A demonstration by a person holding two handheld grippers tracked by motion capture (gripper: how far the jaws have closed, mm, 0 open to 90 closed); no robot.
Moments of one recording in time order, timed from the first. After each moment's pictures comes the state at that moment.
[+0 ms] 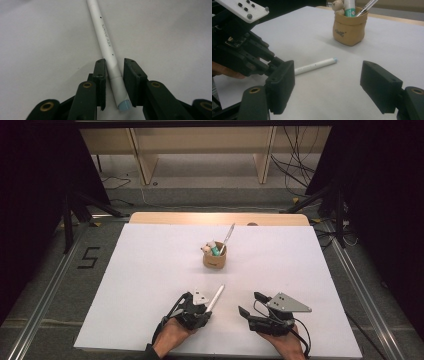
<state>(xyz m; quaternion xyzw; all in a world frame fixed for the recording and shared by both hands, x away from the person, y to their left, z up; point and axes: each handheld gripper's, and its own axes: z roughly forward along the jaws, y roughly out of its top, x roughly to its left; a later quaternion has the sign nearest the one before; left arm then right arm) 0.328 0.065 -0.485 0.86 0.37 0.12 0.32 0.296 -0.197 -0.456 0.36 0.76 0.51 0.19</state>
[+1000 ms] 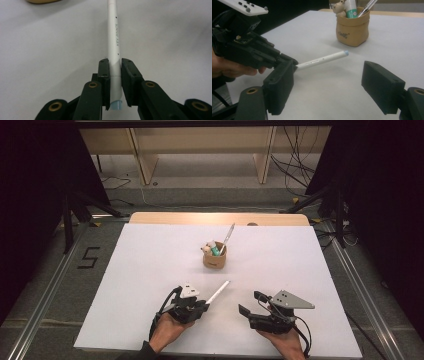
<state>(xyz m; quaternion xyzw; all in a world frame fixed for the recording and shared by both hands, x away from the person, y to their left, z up) 0.339 0.087 -0.477 0.82 0.39 0.09 0.41 0.300 -0.200 -0.453 0.38 0.74 0.54 0.15</state>
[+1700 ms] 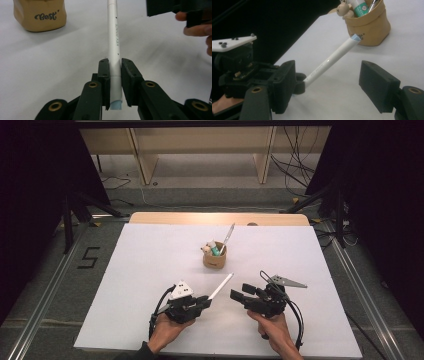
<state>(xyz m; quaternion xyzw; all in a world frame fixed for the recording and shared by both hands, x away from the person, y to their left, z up) 0.332 0.095 -0.467 0.79 0.36 0.09 0.49 0.344 -0.188 -0.455 0.45 0.67 0.59 0.00</state>
